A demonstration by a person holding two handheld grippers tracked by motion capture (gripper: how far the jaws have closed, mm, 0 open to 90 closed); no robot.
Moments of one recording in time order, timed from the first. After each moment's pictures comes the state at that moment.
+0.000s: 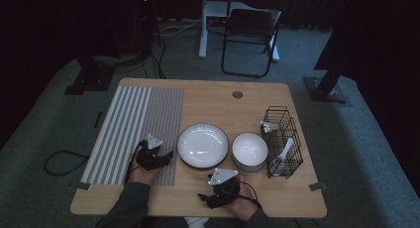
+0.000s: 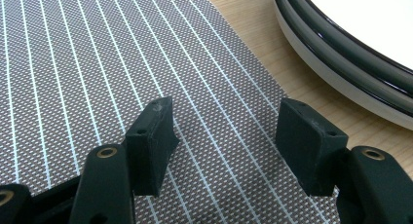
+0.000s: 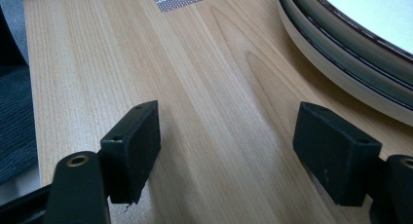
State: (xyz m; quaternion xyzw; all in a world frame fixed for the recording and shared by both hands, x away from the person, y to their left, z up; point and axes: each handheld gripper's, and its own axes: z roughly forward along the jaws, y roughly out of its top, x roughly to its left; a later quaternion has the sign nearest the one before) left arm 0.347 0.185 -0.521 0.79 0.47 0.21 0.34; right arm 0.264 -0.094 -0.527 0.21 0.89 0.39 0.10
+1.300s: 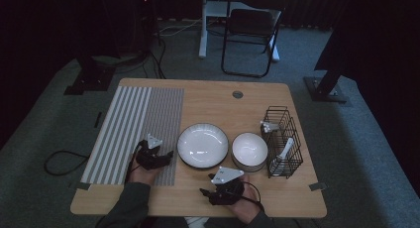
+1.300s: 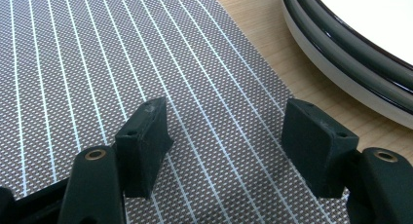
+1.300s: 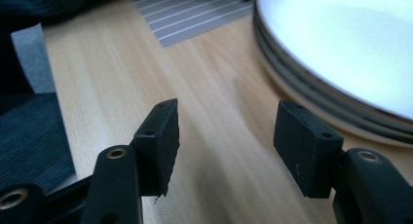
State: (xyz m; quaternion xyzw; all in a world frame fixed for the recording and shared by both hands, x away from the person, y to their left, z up) left arm 0.348 0.185 -0.522 0.79 0.47 0.21 0.34; right arm 0.251 -0.099 -0.497 0.24 0.87 0.41 0.12
